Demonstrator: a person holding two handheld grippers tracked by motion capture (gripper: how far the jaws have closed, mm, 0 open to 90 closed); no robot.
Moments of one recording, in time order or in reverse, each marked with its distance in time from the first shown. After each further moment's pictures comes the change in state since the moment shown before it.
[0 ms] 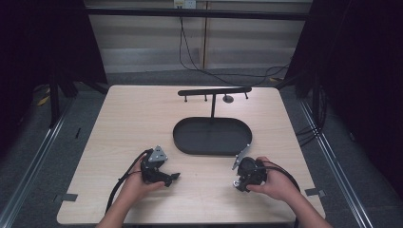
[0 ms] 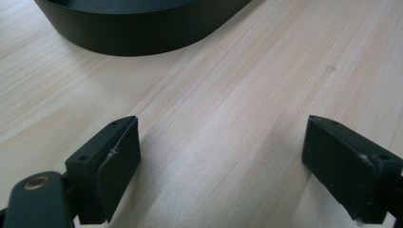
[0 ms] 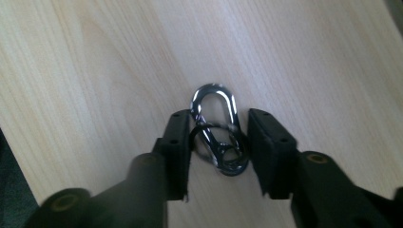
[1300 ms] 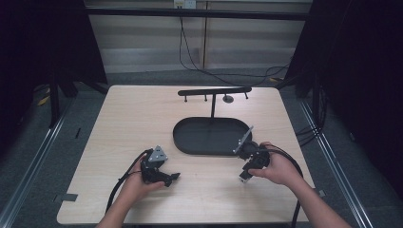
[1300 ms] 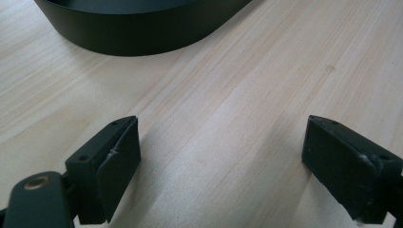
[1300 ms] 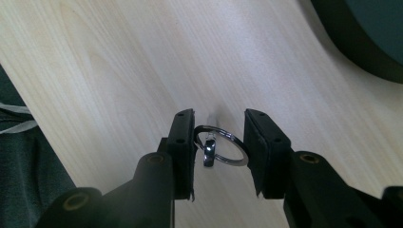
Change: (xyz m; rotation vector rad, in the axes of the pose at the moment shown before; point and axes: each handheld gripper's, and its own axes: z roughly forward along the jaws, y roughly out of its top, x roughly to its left) left arm 0.000 0.000 0.000 0.001 0.000 0.001; right arm -0.023 0.020 -0.040 0.041 0.024 0.081
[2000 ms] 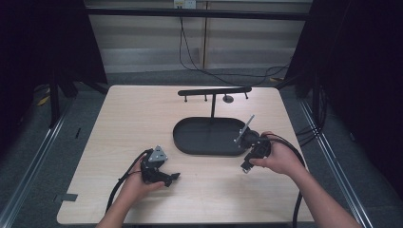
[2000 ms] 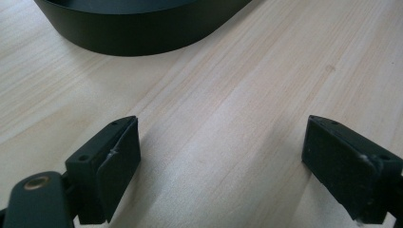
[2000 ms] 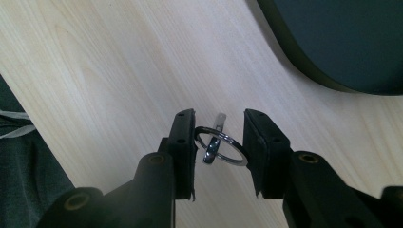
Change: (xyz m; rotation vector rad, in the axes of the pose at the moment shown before) left arm 0.000 0.000 0.000 0.000 0.000 0.000; right arm -0.013 0.013 -0.024 0.001 -0.030 0.008
